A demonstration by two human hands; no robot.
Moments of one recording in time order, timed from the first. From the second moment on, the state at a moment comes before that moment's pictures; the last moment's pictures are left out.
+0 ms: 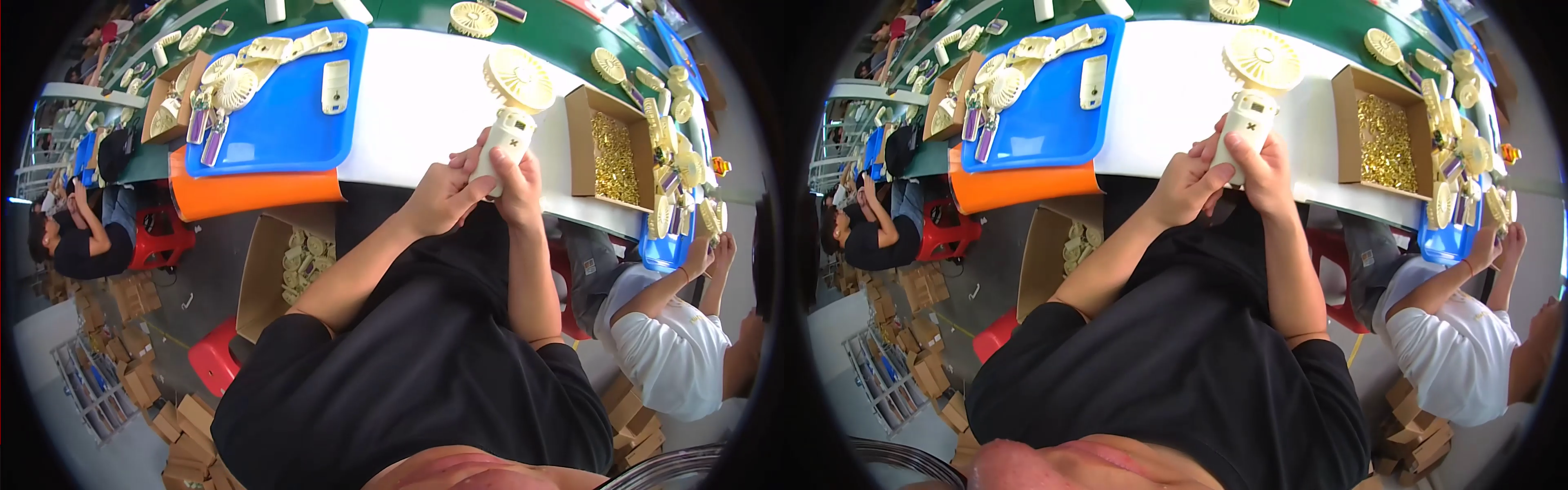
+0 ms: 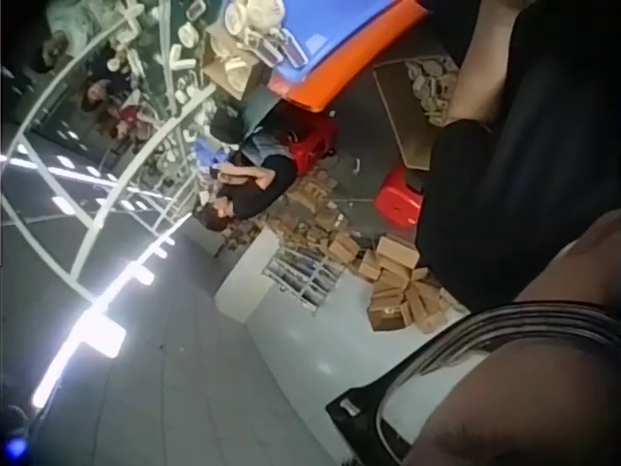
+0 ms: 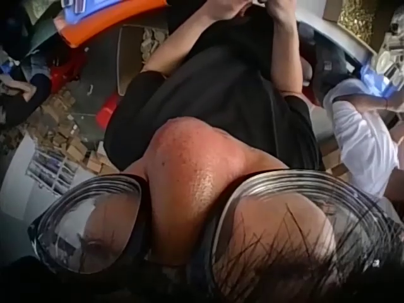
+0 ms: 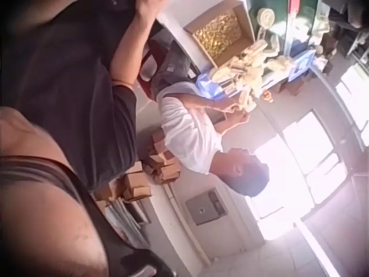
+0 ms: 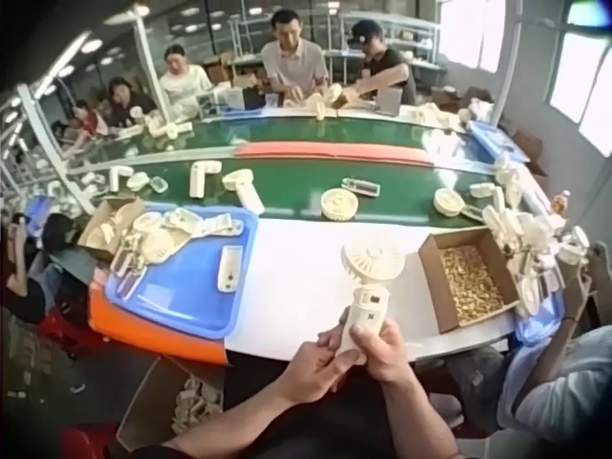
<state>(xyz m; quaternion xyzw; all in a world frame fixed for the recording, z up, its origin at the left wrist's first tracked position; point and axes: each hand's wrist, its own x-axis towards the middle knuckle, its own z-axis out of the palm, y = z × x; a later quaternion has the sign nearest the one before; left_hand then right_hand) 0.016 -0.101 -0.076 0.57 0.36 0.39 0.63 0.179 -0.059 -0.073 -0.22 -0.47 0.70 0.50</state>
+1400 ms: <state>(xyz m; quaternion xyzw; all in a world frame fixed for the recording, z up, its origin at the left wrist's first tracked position) 0.025 -0.069 -0.074 0.56 0.39 0.57 0.45 0.172 -0.032 -0.077 -0.16 -0.20 0.82 0.51</state>
